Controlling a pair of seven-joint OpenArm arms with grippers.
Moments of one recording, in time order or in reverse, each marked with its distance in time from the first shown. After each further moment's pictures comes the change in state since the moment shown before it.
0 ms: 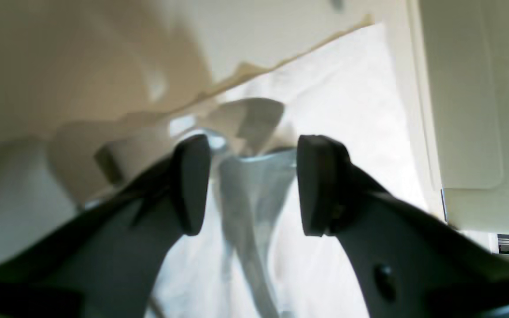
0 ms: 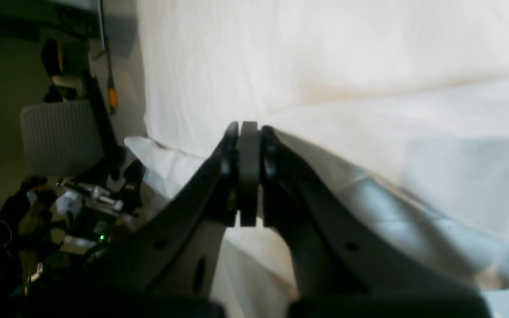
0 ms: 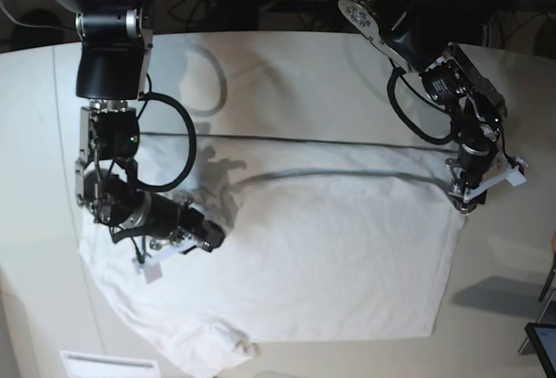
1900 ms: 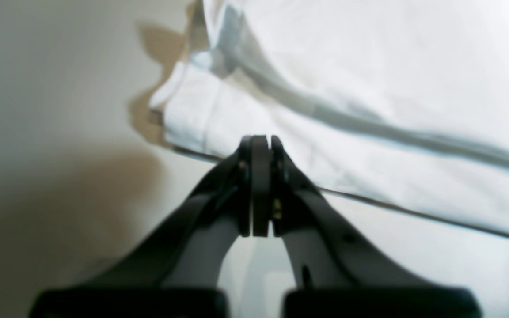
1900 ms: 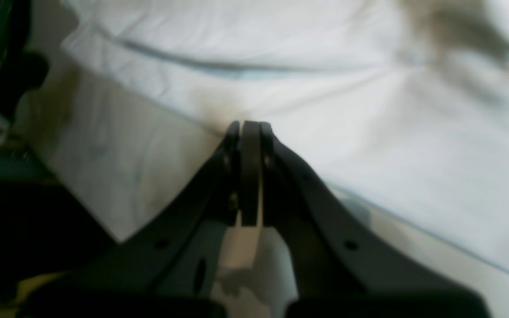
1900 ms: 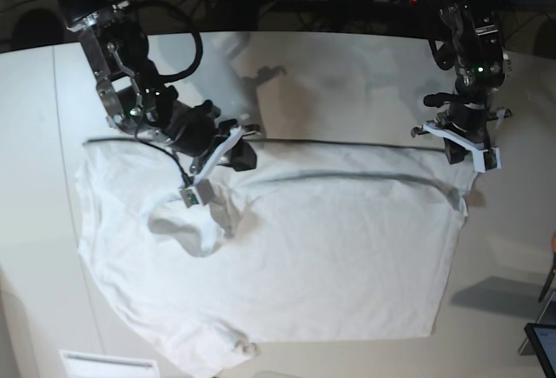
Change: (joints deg) left arm 27.5 -13.6 28.9 23.4 15.6 -6.1 0.4; right arm -19.3 11.8 -30.4 23.6 -3.7 -1.5 17.1
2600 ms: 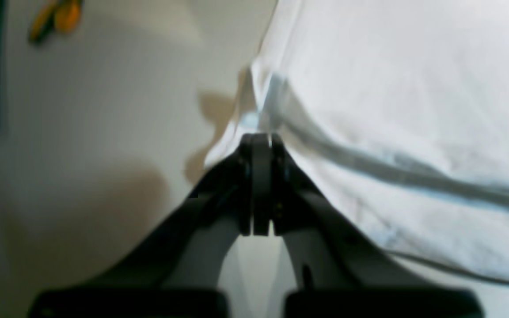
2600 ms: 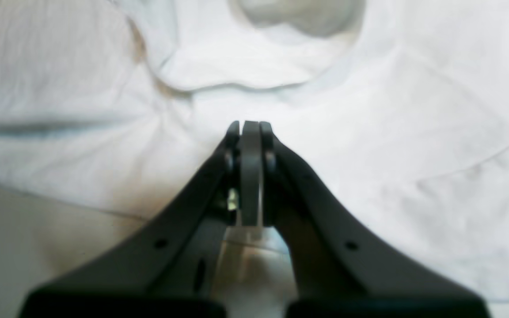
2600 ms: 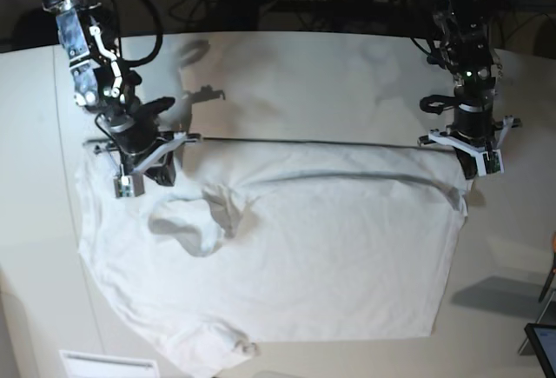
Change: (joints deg) left arm -0.4 2.0 -2.4 -5.4 10.1 -1.1 -17.2; right arm -8.4 5.2 10.9 -0.4 -19.4 -4.9 17.2
